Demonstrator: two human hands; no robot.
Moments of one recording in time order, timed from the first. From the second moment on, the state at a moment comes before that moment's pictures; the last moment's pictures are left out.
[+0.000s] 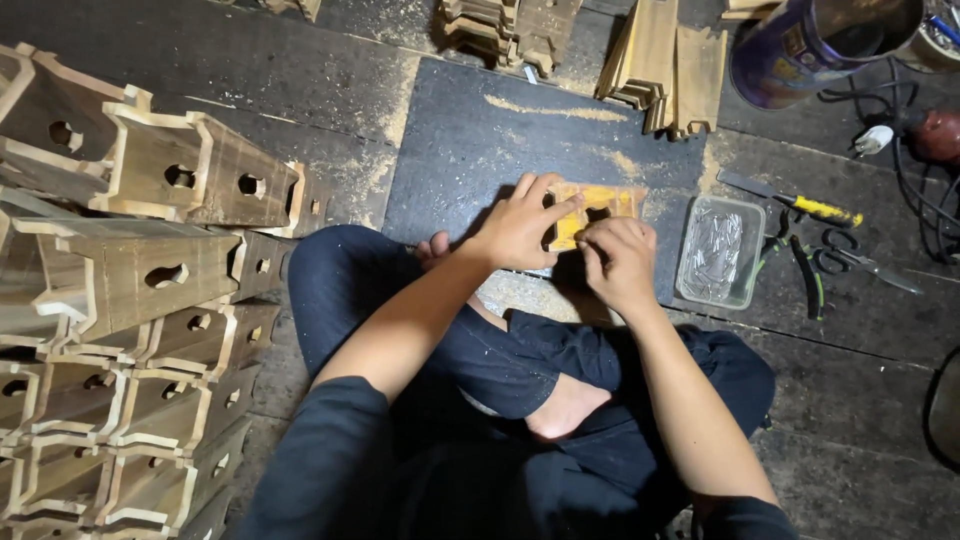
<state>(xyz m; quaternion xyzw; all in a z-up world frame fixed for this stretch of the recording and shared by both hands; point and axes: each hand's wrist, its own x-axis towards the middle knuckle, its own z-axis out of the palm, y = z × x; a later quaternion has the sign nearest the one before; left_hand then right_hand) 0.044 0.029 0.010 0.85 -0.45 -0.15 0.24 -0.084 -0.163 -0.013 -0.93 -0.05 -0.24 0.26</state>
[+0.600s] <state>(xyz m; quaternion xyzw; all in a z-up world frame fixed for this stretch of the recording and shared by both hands) 0.034 0.025 -0.007 0.85 -0.45 -0.09 0.27 -0.076 -0.171 -0.015 -0.95 -0.12 -0.24 0.14</state>
